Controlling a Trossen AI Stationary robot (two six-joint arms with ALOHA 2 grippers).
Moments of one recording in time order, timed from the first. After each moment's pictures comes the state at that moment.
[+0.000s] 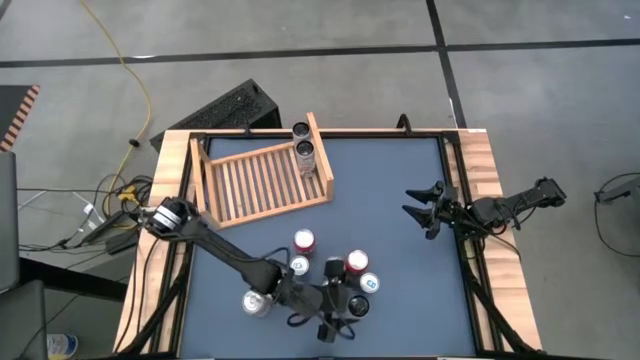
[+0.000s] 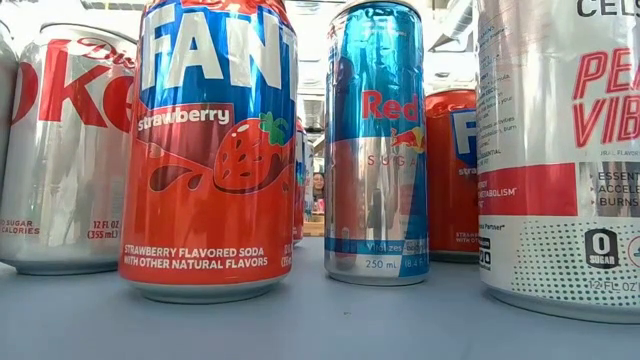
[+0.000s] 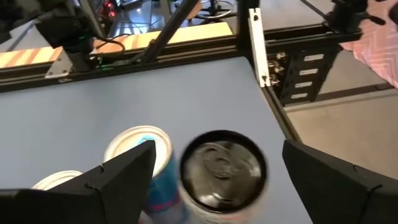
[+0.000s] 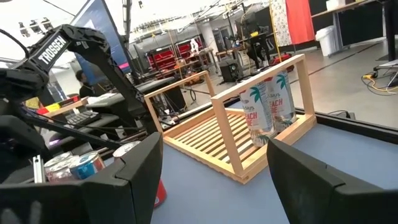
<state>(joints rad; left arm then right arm) -0.49 1.98 1.50 0.12 -0.36 -0.07 0.36 0.01 0.01 0.08 0.71 0.29</state>
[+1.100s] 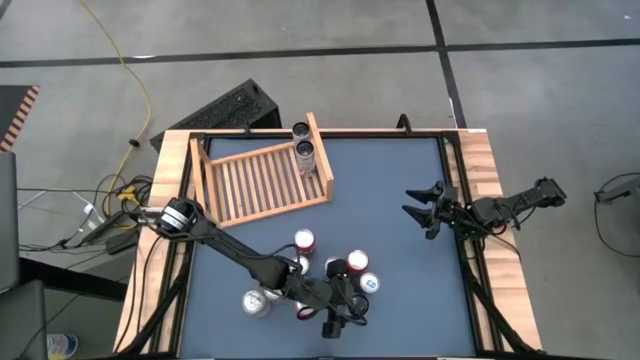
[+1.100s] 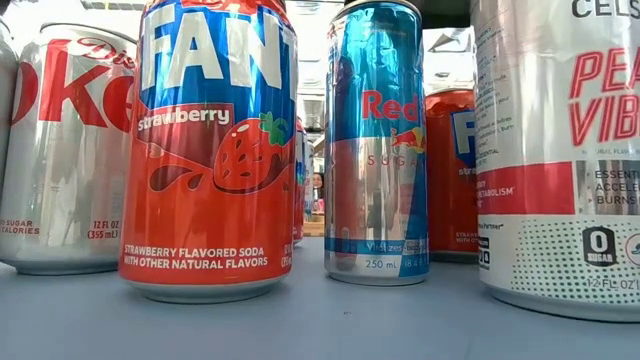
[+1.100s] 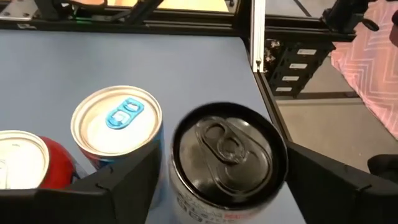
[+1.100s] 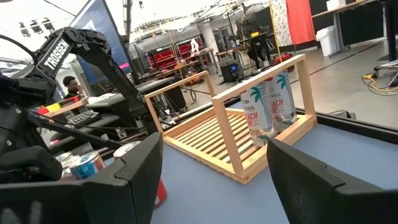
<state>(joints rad) -0.44 2.03 1.50 0.11 -0.24 -0.25 0.36 0.01 0.01 0.08 0.71 0.29</state>
